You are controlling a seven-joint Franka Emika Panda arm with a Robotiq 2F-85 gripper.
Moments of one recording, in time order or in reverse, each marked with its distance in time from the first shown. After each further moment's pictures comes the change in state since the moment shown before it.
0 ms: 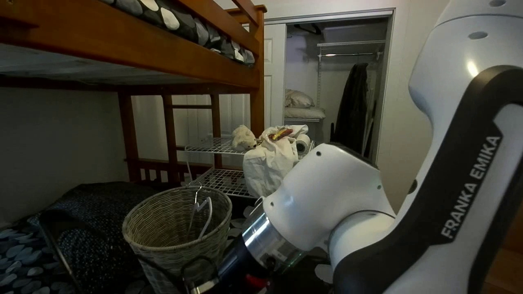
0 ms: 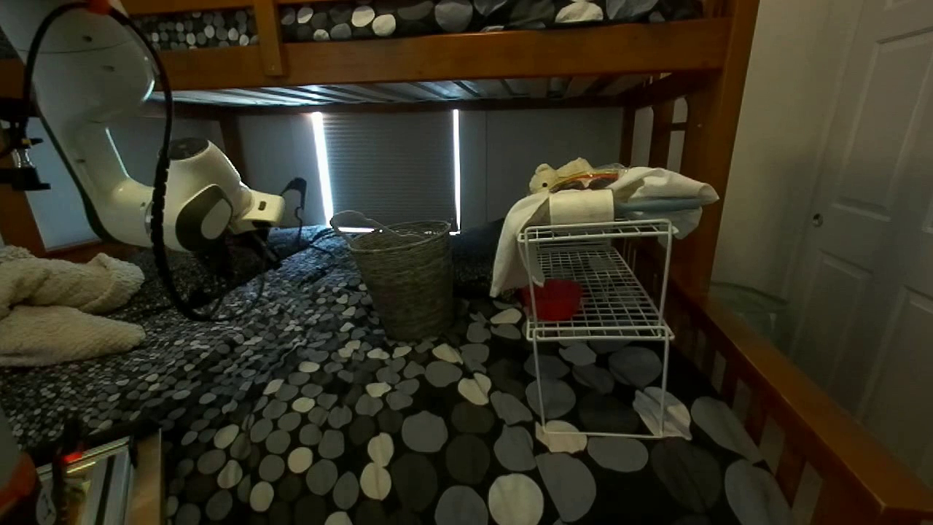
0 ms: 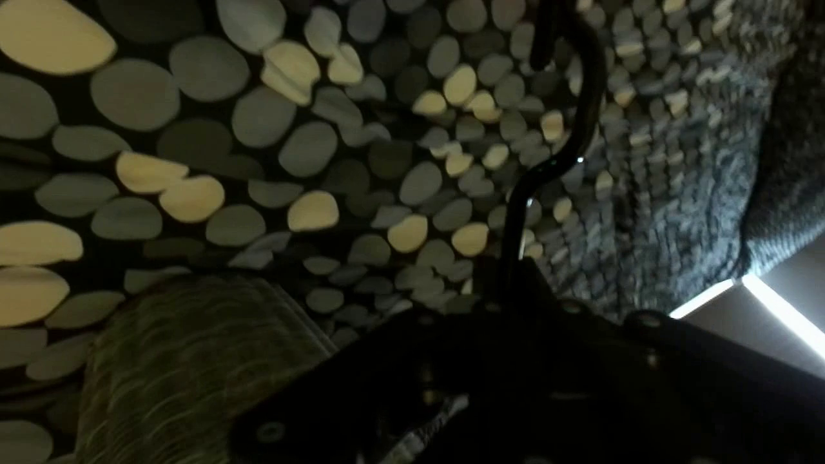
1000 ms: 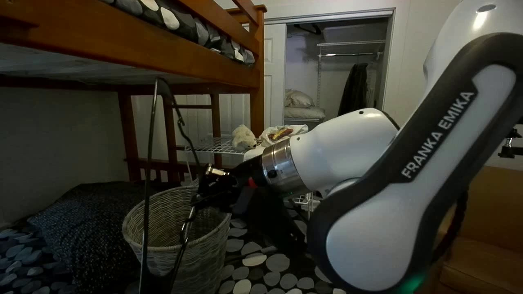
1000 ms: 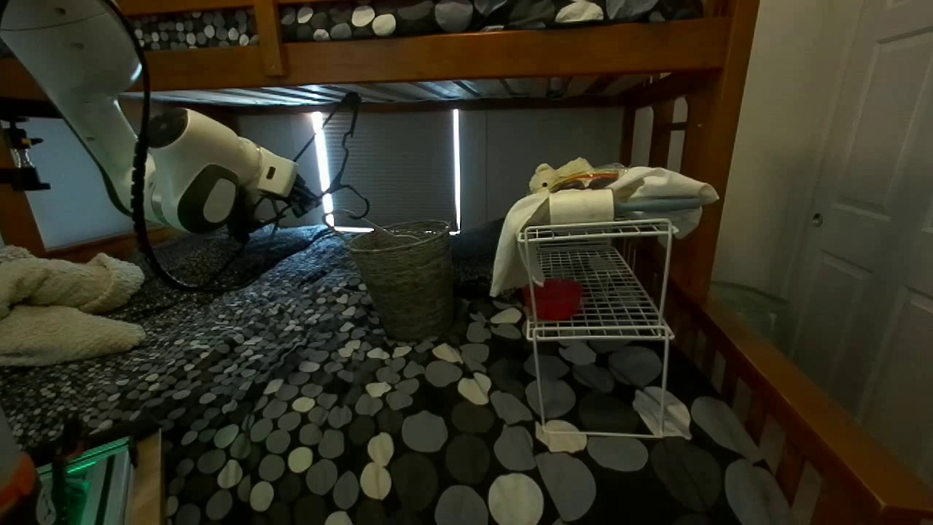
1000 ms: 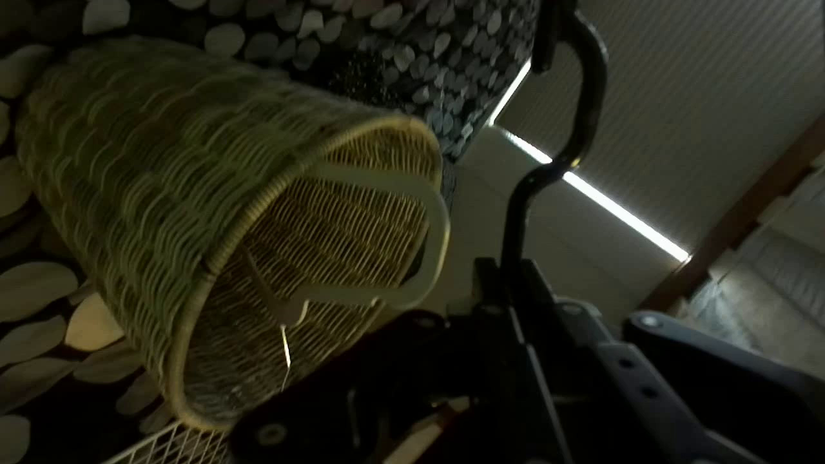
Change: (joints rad) arm -0.045 -0.096 -0.019 0.008 0.217 0.345 0.202
